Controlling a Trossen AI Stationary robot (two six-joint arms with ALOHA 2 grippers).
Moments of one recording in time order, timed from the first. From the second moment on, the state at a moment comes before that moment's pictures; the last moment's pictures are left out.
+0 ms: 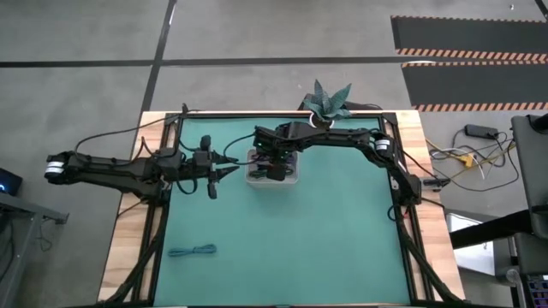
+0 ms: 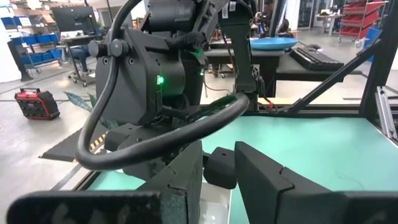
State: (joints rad) left arm 0.01 0.75 0.48 0.23 -0.19 0.06; right arm -0.22 2.20 1.98 -1.02 0.08 -0.08
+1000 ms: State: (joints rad) left arm 0.01 0.75 0.48 0.22 -0.19 0.06; right arm -0.22 2.20 1.96 -1.02 0.08 -0.09
